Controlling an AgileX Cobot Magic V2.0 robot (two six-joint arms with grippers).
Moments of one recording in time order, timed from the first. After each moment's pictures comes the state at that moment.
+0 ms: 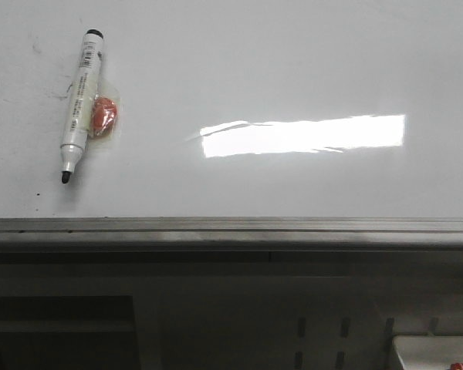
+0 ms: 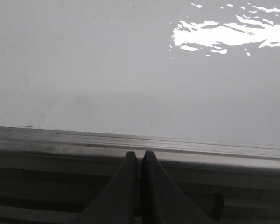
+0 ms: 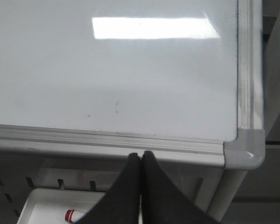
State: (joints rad) left arm 0.03 -0.01 0.00 0.09 0.34 -0.11; right arm -0.06 -0.01 0.01 0.01 0.34 -0.09
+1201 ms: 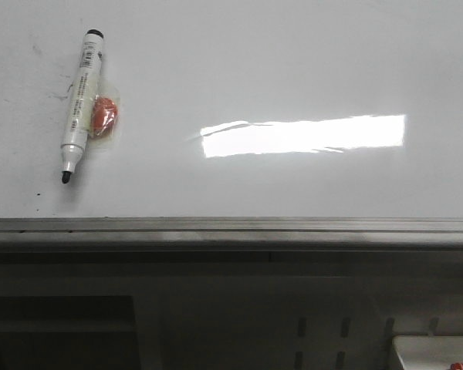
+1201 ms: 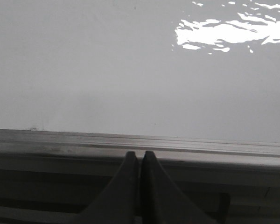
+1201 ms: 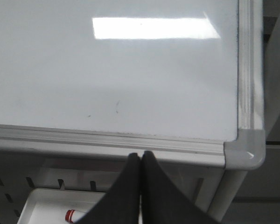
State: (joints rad) left arm 0.03 -0.01 0.00 0.12 0.34 -0.11; right arm -0.06 -0.01 0.01 0.01 0.34 -0.09
